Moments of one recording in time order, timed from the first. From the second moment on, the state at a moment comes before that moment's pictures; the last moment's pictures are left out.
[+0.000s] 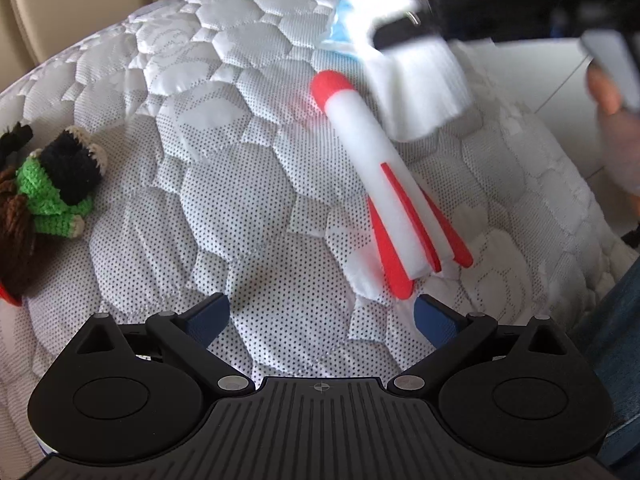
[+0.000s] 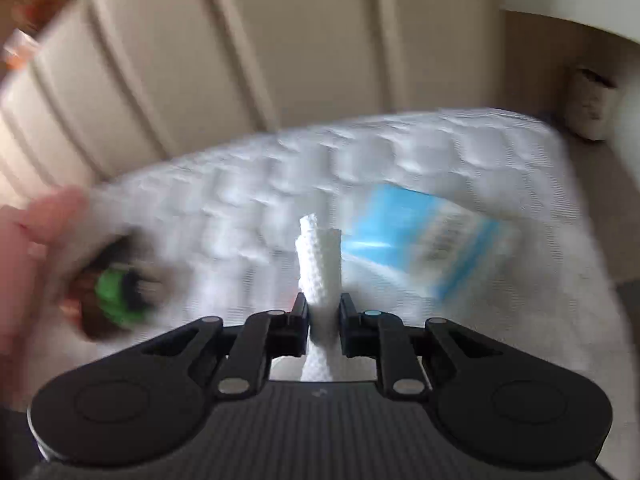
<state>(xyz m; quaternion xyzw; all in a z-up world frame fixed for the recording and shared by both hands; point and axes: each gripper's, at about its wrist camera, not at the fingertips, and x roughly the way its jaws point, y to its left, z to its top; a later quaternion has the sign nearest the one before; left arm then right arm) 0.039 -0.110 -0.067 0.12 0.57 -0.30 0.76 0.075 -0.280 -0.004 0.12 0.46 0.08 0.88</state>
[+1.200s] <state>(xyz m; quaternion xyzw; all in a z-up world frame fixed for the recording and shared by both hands) 0.035 -0.108 -0.070 0.12 0.57 -0.29 0.75 0.014 -0.297 -0.010 0.08 0.62 0.08 0.78</state>
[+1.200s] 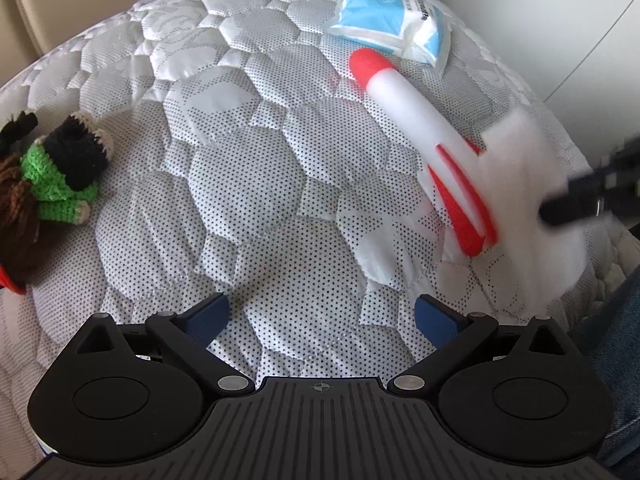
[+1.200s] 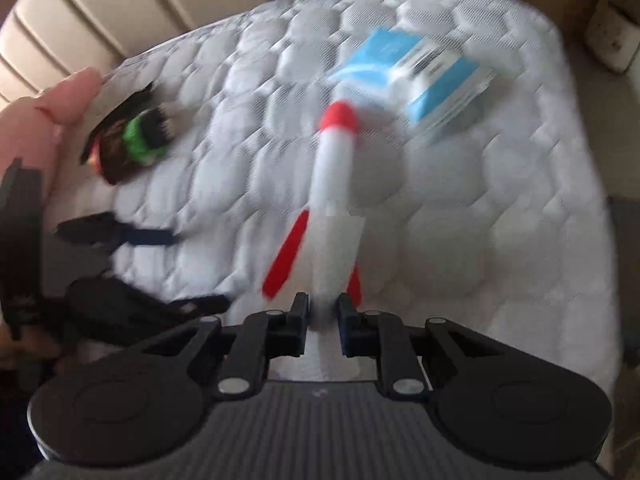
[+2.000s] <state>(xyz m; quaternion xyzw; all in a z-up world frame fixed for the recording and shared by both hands) 0.066 -0.003 -0.017 -0.10 0.52 -0.23 0.82 0.003 -0.336 0.043 0.23 0.36 0.12 0.89</state>
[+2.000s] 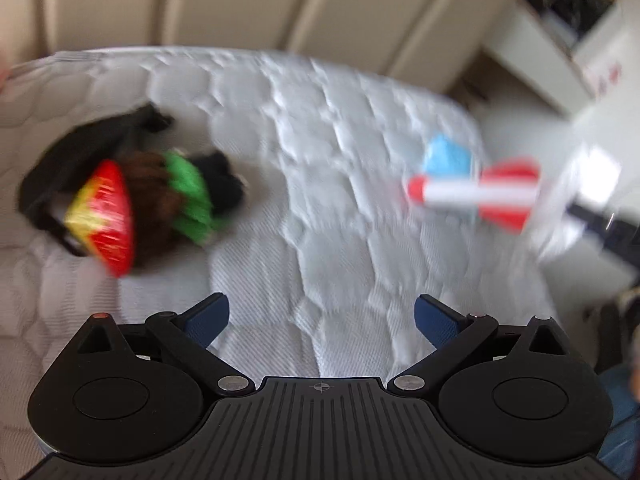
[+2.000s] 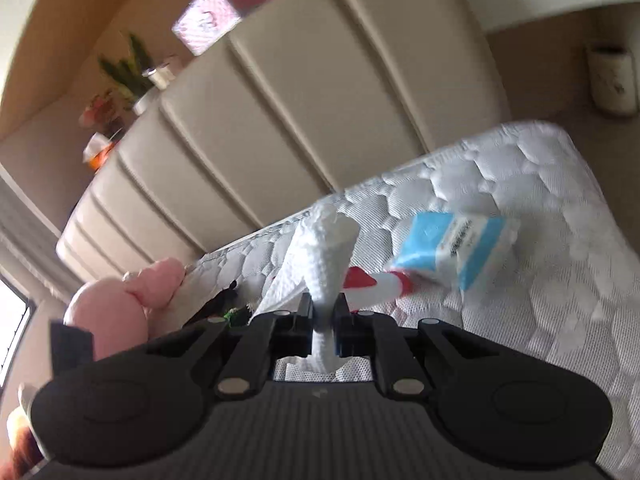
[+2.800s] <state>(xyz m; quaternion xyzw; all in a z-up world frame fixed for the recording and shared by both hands) 0.084 0.046 -0.005 -0.18 0.44 -0.12 0.87 0.008 -0.373 0.036 0.22 0.35 -0.01 0.91</state>
